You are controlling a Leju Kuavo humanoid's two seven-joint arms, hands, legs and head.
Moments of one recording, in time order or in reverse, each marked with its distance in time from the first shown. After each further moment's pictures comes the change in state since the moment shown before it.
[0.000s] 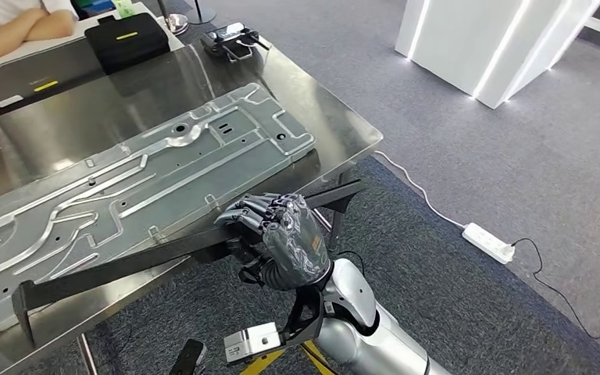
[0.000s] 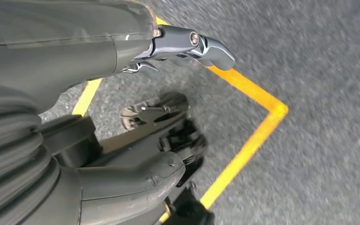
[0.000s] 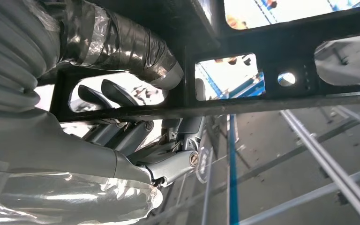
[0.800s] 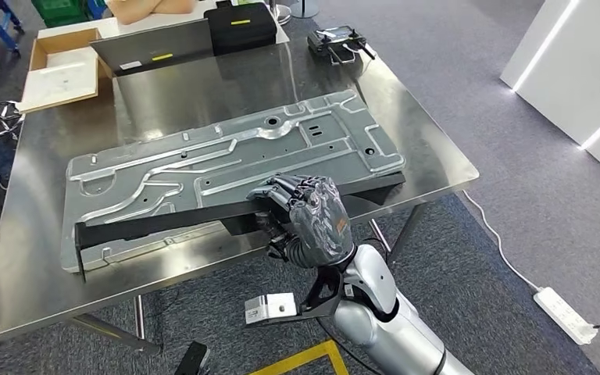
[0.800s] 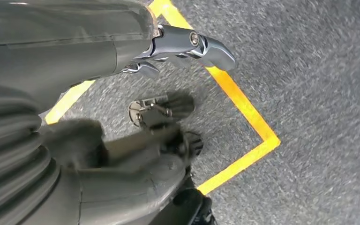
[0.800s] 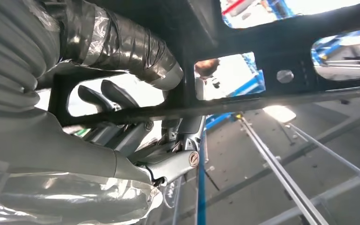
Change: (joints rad) left arm 0.002 -0.006 0.000 0.000 0.000 -0.015 -0.011; right arm -0.010 -0.037 -0.098 -0.009 0.076 0.009 0.039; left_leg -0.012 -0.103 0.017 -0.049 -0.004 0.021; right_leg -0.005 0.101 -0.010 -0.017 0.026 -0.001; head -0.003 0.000
